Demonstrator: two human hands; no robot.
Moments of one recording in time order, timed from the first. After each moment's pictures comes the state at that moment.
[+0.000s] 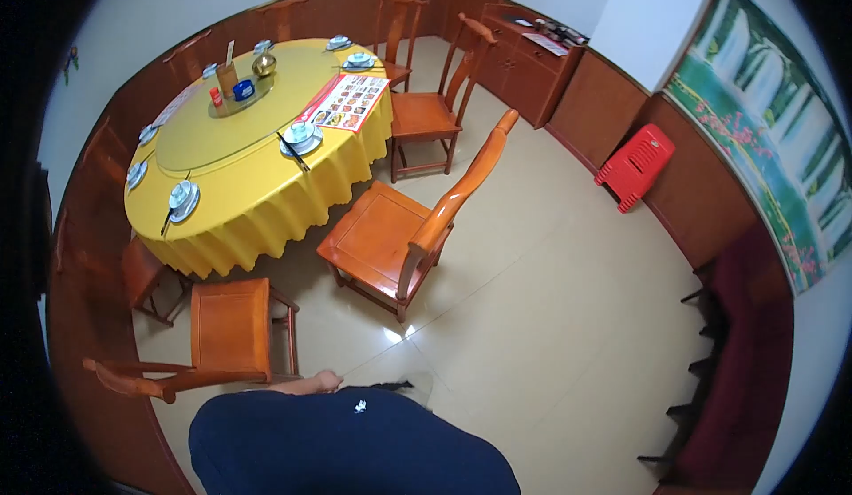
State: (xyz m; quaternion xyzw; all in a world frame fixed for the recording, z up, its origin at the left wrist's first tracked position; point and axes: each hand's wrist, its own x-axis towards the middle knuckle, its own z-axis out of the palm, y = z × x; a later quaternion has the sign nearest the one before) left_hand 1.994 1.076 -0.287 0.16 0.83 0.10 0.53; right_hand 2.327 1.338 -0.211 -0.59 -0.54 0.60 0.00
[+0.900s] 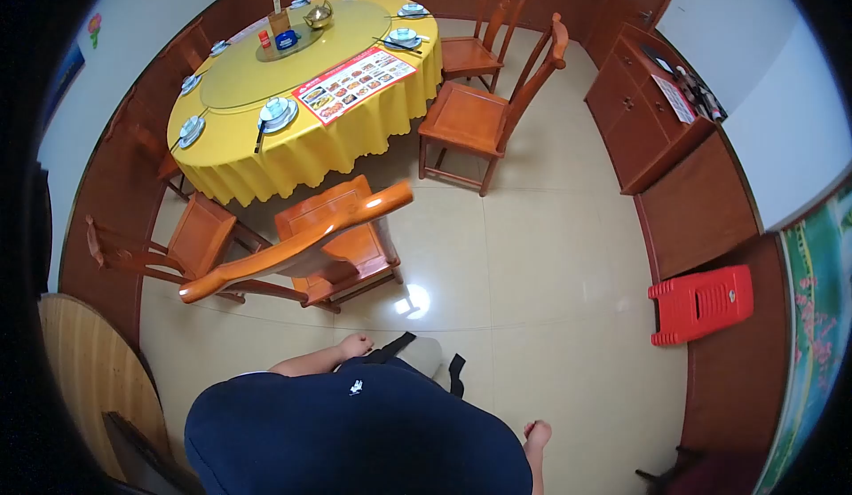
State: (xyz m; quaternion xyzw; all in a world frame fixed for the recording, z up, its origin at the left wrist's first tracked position) left_hand 1.975 1.693 -0.236 -0.08 0.83 0.38 0.40; right_hand 2.232 2.159 -0.246 -0.36 -0.90 0.25 -0.02
